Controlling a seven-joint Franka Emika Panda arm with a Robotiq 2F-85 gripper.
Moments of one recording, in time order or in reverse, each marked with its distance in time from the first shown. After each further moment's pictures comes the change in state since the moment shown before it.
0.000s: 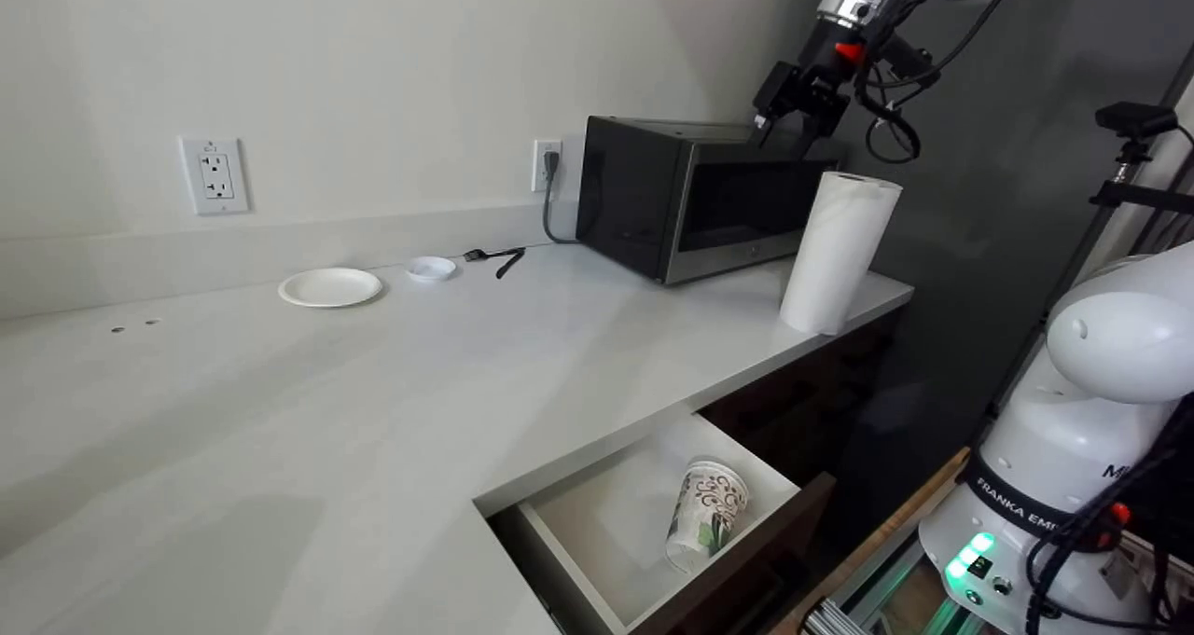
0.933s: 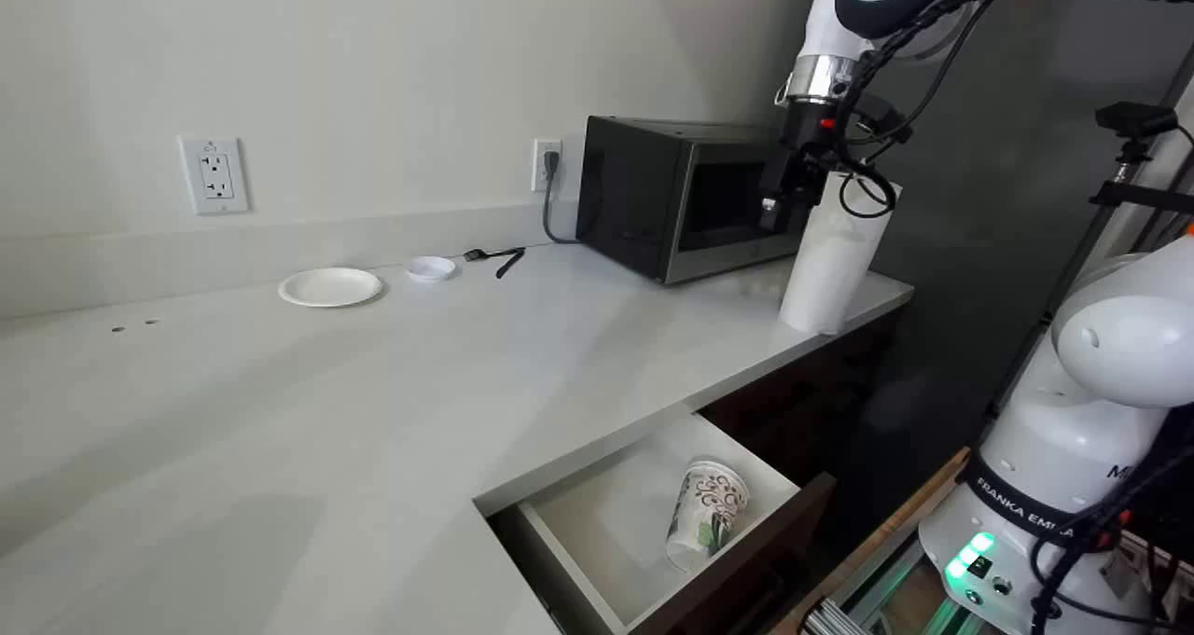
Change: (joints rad) arm 0.078 0.128 -0.050 -0.078 0.001 -0.121 -0.217
